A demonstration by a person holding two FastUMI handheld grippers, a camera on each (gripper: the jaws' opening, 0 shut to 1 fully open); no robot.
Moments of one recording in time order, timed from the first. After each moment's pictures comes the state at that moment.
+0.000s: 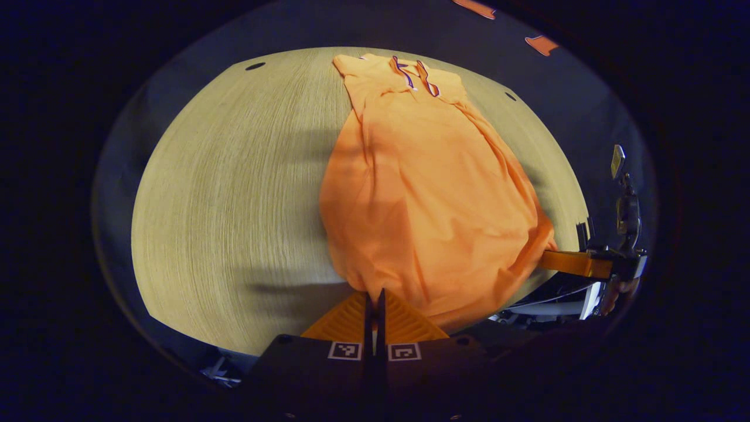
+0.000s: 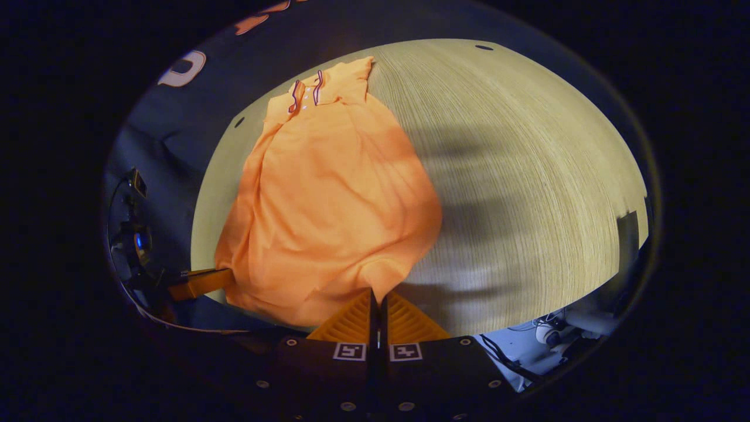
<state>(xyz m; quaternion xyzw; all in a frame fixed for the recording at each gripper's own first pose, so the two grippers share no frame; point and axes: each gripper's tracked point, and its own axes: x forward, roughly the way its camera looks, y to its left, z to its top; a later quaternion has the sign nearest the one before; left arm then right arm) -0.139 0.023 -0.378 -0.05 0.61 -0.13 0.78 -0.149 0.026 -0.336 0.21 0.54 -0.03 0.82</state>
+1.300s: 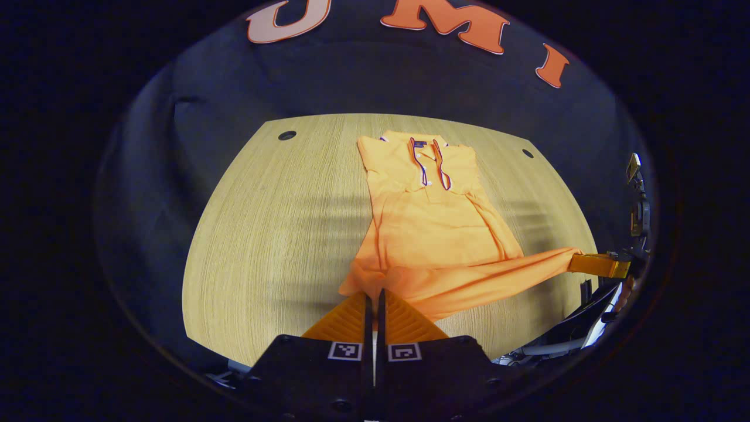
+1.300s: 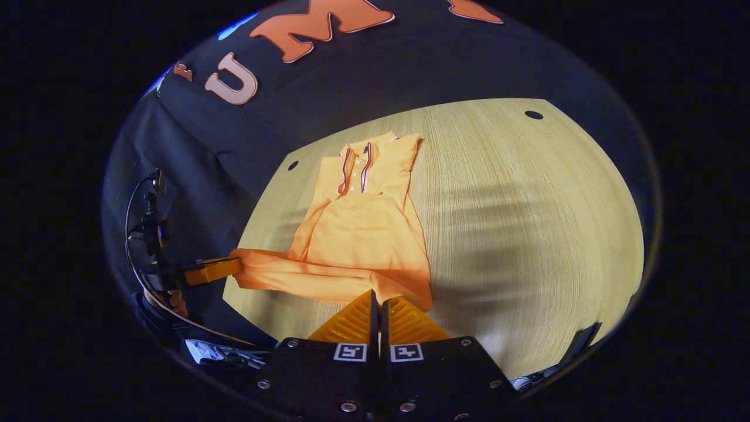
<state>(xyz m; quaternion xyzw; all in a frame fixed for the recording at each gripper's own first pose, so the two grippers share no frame) -0.037 0.030 -0.284 -0.02 0.49 -0.06 0.87 -0.050 -0.031 -0.235 0.19 0.42 0.07 0.89</state>
